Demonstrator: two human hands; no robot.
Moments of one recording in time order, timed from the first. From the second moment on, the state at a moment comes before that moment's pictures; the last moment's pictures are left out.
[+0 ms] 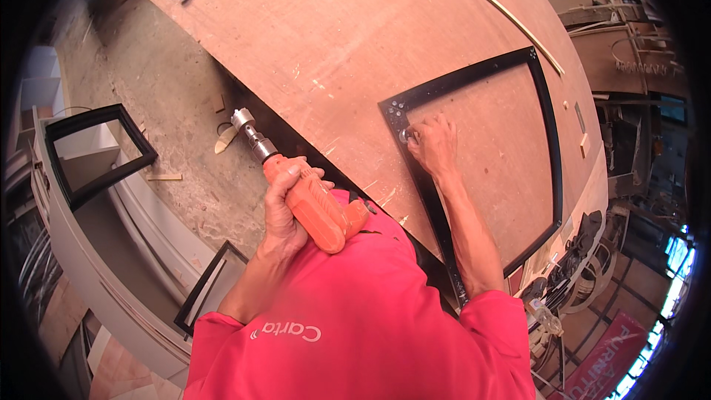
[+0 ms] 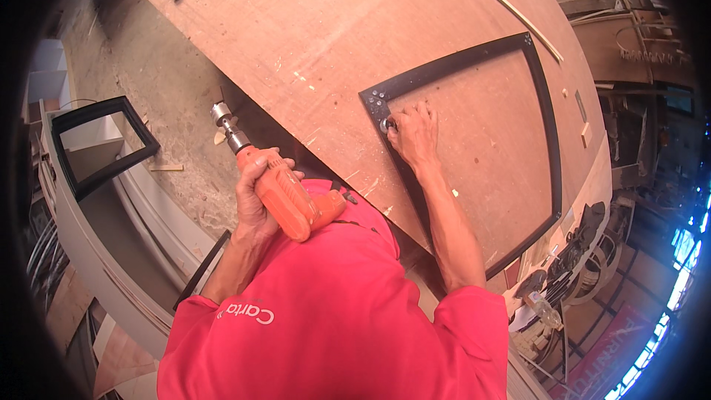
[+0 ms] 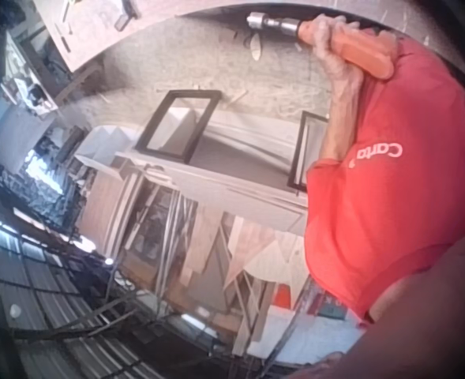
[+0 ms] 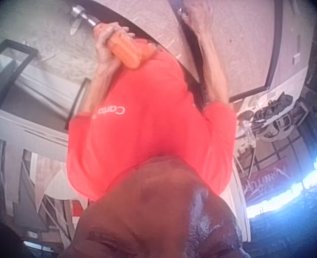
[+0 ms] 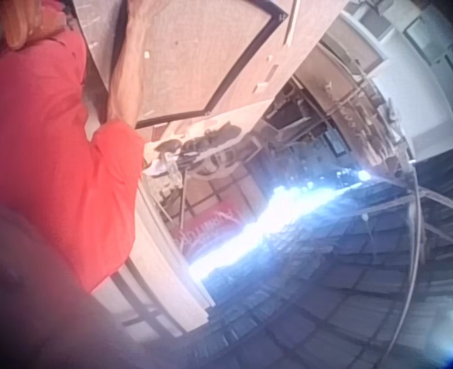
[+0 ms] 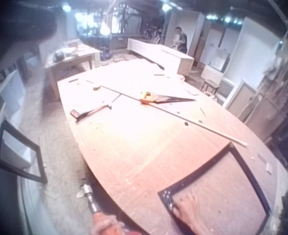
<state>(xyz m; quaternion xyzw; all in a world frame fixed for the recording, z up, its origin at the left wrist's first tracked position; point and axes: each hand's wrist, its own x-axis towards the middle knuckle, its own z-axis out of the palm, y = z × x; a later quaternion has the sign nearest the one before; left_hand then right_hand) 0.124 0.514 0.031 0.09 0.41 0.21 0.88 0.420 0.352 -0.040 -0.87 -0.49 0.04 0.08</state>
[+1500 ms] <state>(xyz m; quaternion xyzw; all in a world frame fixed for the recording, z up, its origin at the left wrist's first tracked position) 0.140 0.533 0.031 0.11 0.40 0.15 0.90 0.368 0.356 -0.059 -0.90 -0.42 -0.14 0.06</state>
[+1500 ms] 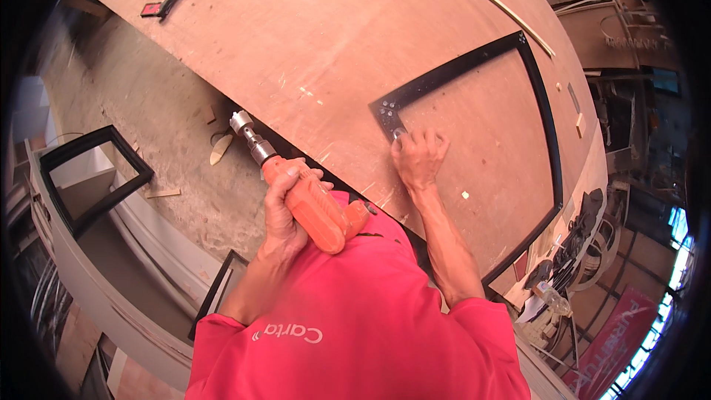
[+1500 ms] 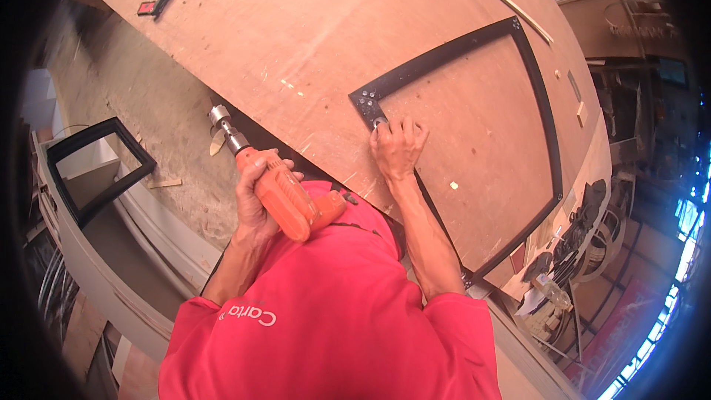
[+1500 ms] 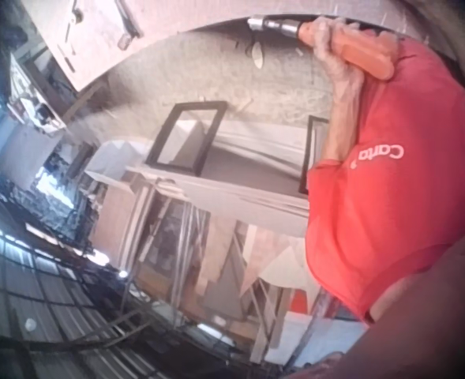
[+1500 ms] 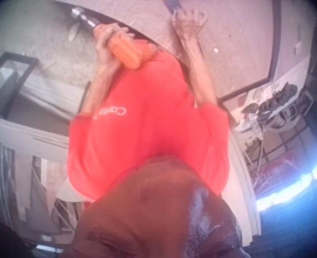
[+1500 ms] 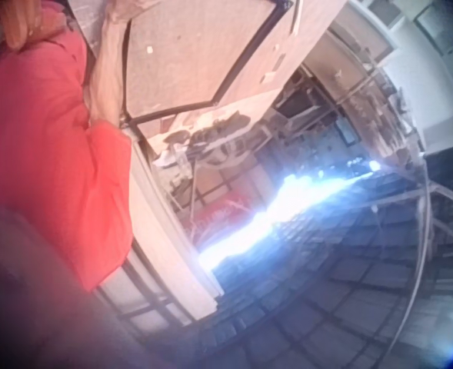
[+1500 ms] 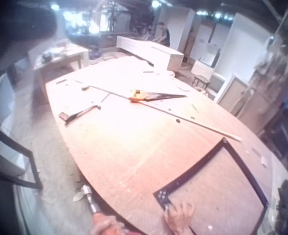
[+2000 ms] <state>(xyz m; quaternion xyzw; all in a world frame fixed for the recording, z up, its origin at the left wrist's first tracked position) 0.134 0.547 0.025 0.11 0.41 0.17 0.89 0.527 0.407 0.012 -0.92 -0.18 0.09 0.33</state>
